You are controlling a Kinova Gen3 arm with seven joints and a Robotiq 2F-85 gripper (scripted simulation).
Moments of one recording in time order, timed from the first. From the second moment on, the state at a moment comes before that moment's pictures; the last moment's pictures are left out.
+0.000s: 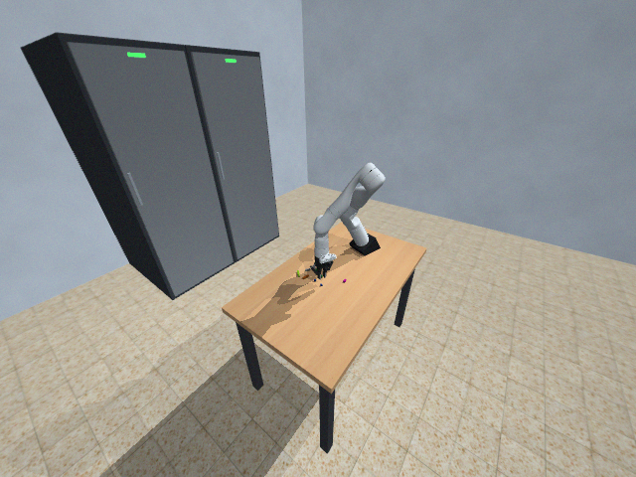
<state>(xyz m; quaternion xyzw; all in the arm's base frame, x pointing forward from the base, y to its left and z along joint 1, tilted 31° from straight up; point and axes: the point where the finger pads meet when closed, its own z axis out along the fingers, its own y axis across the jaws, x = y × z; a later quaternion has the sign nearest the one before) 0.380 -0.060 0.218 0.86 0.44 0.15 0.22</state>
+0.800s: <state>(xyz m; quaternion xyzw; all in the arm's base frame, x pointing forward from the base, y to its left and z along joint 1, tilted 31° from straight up) 0.394 -0.067 0.193 0.86 0.44 0.15 0.21</state>
